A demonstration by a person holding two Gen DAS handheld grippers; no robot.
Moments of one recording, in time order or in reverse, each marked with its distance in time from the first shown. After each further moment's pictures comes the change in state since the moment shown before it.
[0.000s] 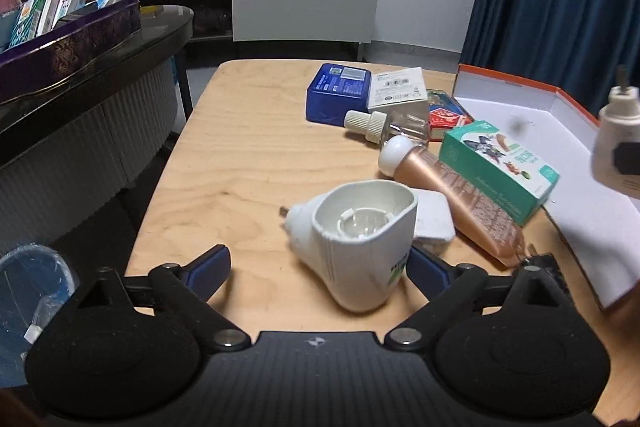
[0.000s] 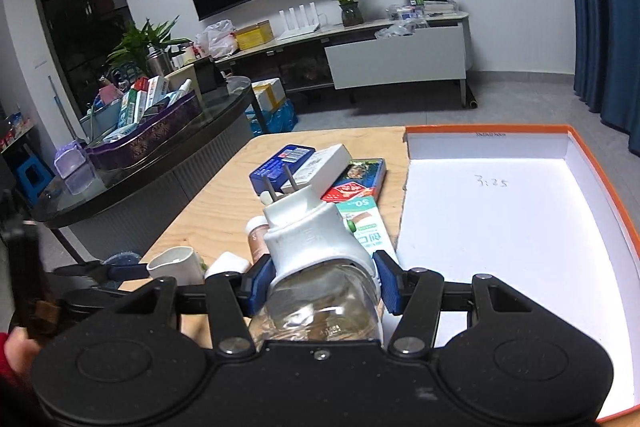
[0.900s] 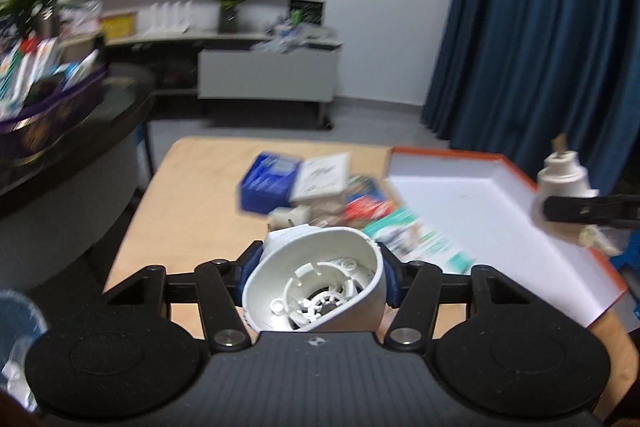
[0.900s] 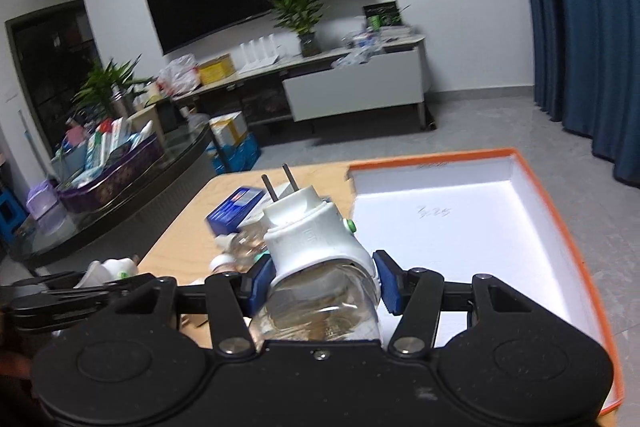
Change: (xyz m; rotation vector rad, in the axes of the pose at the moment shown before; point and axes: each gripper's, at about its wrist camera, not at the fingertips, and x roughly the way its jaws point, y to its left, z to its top) left arm -0.051 -0.053 0.044 -0.004 -0.155 -0.120; right arm -0.030 -0.037 0.016 0.078 -0.105 -0.122
